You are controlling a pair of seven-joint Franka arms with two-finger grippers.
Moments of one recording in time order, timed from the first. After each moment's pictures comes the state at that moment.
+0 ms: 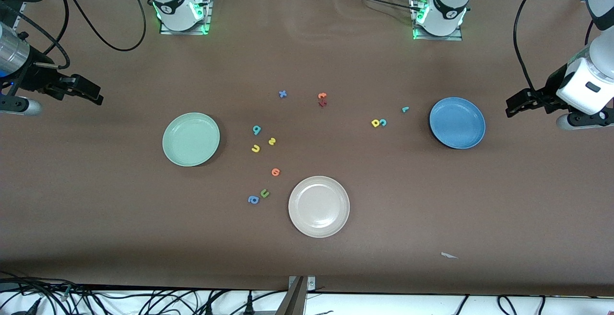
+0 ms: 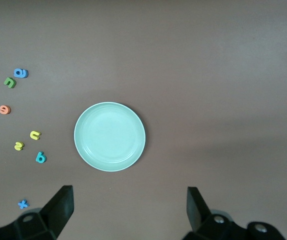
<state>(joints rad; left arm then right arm) 0.04 0.05 -0.06 -1.69 0.03 1.71 -0.13 -0.01 0.04 0.05 -1.63 0.01 1.66 0.16</state>
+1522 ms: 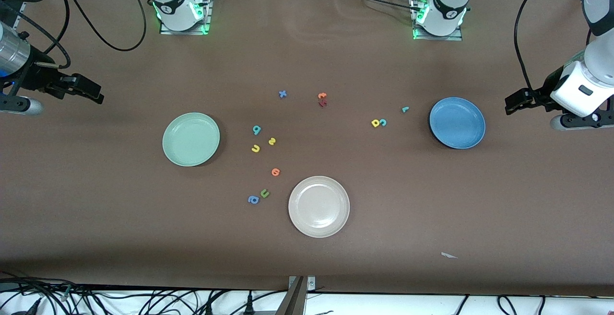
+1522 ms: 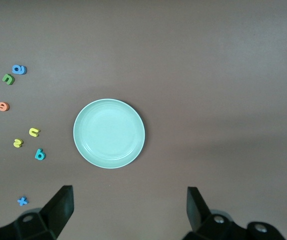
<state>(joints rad) 0.04 0.06 -0.06 -1.70 0.04 1.68 -0.11 -0.01 0.04 0.05 -1.63 0.01 1.65 0.16</state>
